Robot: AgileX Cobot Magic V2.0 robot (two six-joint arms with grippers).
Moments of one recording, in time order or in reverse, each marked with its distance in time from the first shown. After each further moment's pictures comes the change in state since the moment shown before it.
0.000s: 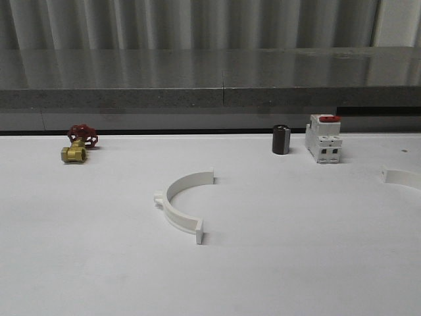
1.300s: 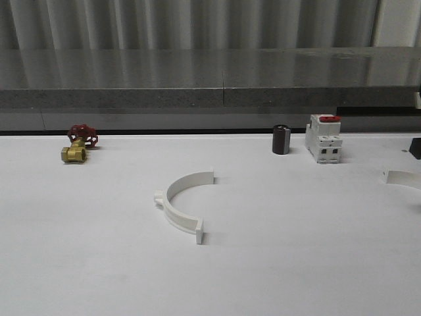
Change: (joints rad) left arm 0.000 0.000 0.000 0.000 0.000 0.000; right arm 0.000 0.150 -0.007 0.016 -0.061 -0.018
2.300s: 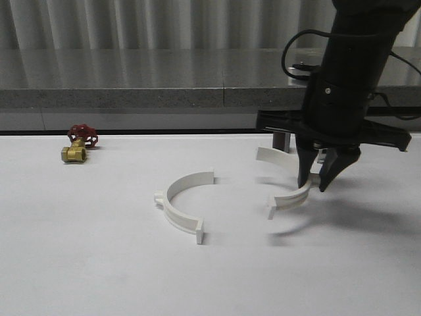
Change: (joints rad) left arm 0.000 0.000 0.000 0.000 -0.002 0.000; right arm 0.512 -0.008 -0.108 -0.016 0.030 0.639
